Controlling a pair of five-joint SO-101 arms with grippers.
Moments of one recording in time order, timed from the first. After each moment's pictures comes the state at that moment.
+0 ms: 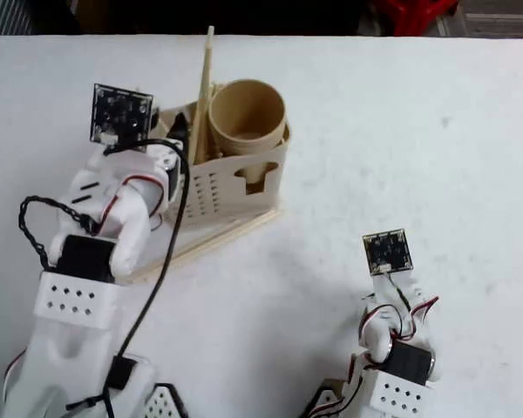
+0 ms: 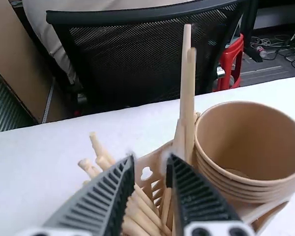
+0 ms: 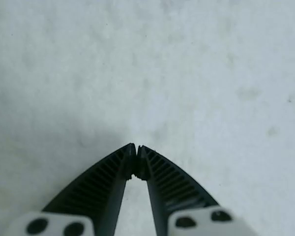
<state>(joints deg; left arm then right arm) 3.9 -47.9 43.4 34.1 -3.6 14.9 -102.6 96.5 71.0 30.6</state>
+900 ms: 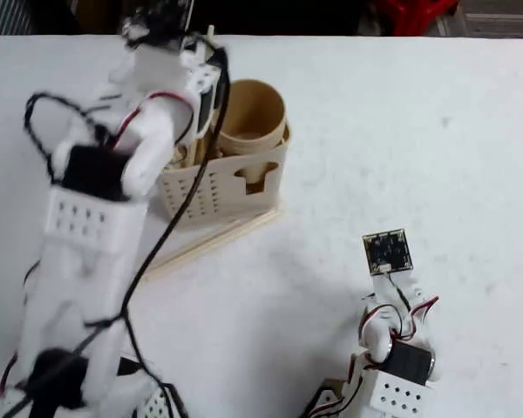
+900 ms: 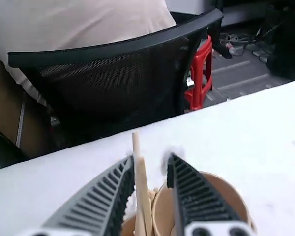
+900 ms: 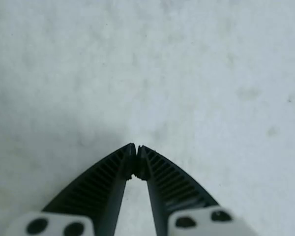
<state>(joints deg) 10.9 -18.1 -6.9 56.3 -3.6 14.9 -102.6 96.5 71.0 30.6</state>
